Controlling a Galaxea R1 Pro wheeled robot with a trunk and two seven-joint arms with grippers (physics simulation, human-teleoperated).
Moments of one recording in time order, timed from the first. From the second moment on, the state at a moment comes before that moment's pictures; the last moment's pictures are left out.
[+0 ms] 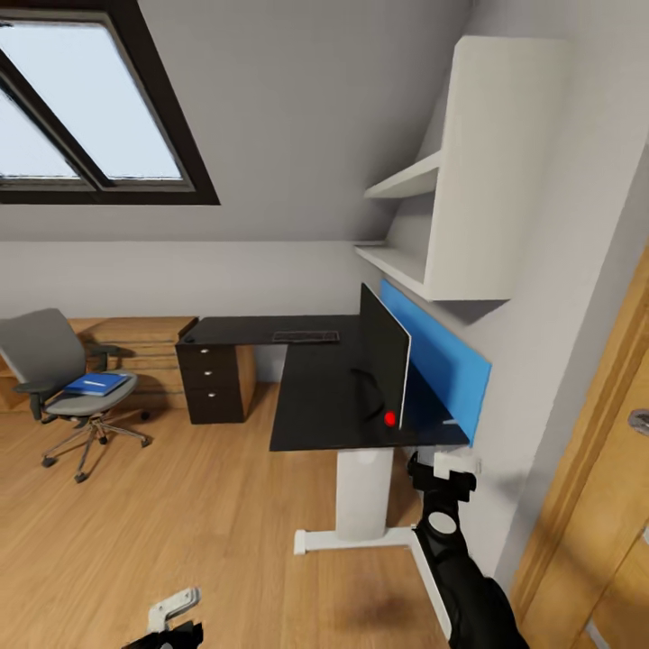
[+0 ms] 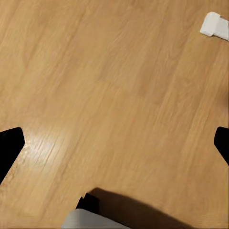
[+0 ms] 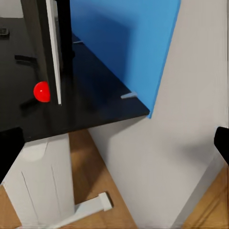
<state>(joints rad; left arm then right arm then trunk) -0.17 0.04 -0.02 -0.85 0.46 0.41 0.39 -0.35 0.14 0.05 -1.16 0.10 0.16 -0.49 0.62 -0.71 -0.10</state>
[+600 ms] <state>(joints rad) -0.17 0.02 -0.16 -0.46 0.35 -0.01 0.39 -0.35 0.14 0.06 -0.57 0.10 -0.22 -0.49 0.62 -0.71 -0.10</state>
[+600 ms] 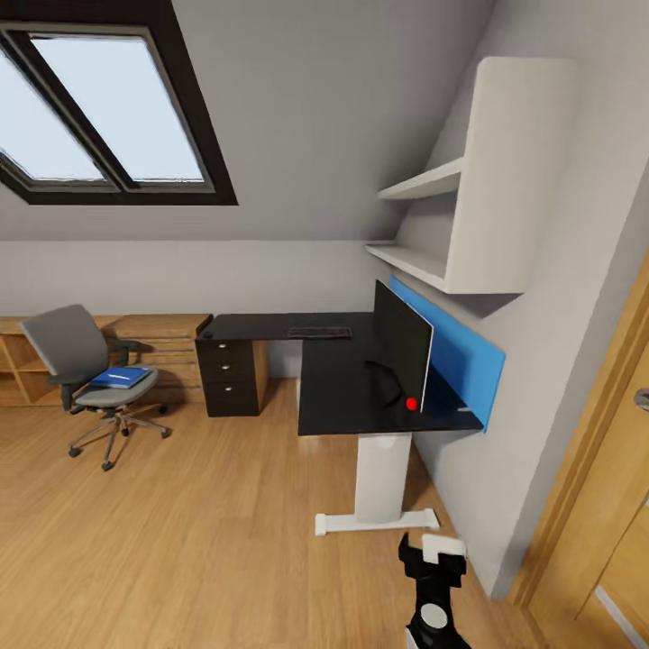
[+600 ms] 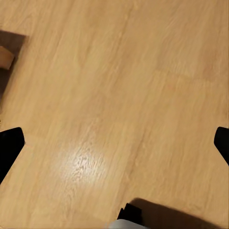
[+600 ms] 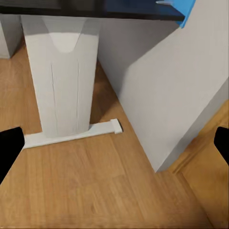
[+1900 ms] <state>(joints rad) -0.17 -0.05 -0.29 -0.36 0.35 -0.15 0.39 -0.35 0.11 0.06 -0.09 0.11 -0.67 -0.24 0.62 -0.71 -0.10</state>
